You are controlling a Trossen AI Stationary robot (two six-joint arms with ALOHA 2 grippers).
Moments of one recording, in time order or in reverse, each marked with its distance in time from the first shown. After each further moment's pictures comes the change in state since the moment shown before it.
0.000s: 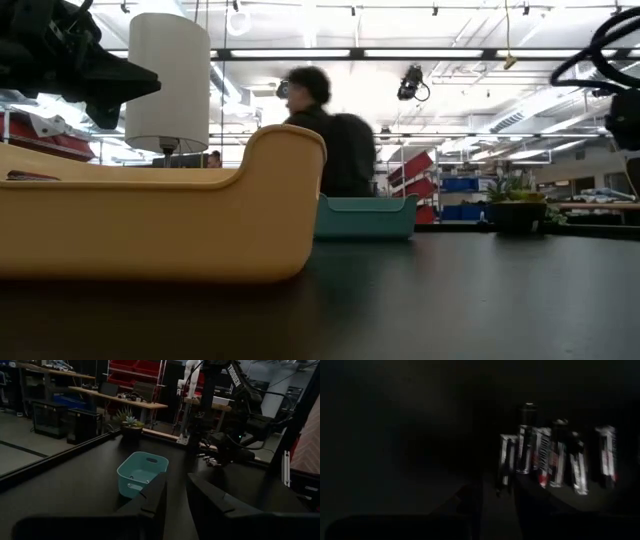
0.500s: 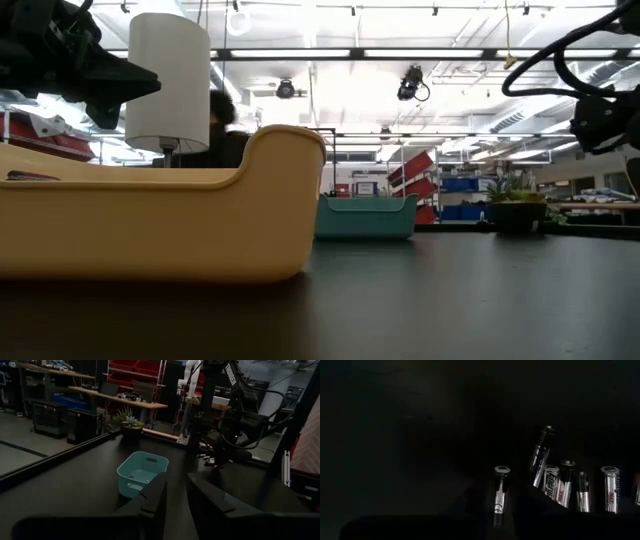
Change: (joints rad) left arm 0.000 0.000 0.000 -0.001 0.000 0.000; right arm -0.113 0.000 0.000 0.022 0.002 -0.158
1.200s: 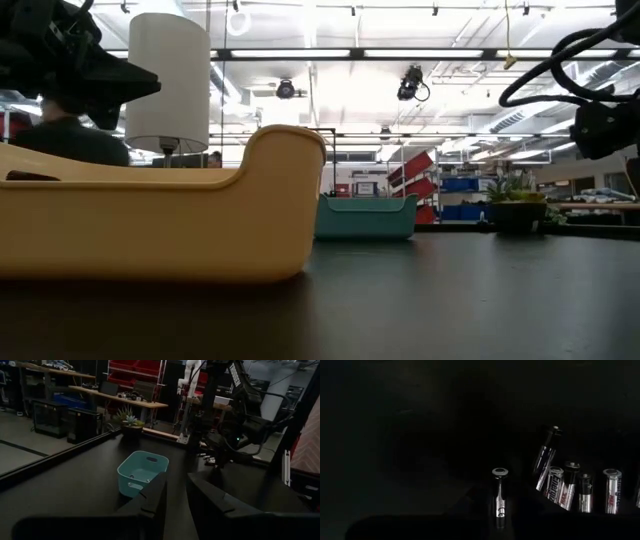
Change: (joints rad) left arm 0.000 0.000 0.000 -0.004 0.000 -0.003; right arm 0.006 0.105 0.033 -0.011 -0.005 -0.054
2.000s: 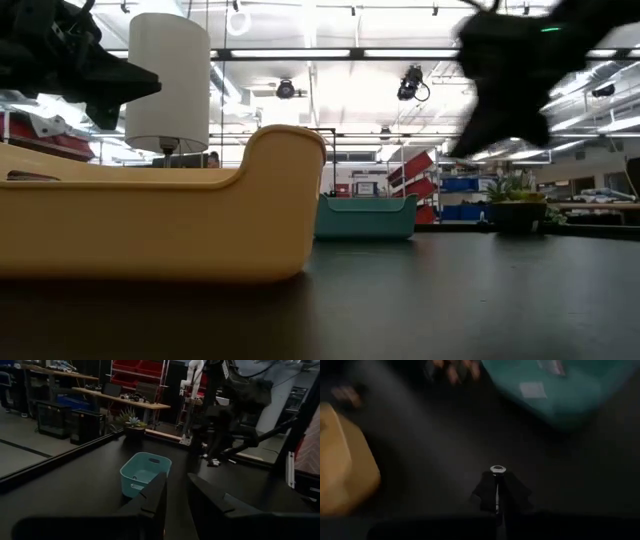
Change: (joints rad) left arm 0.000 0.000 0.000 0.007 -0.017 0.012; right arm -0.307 -0.143 0.018 0.612 0.461 -0.581
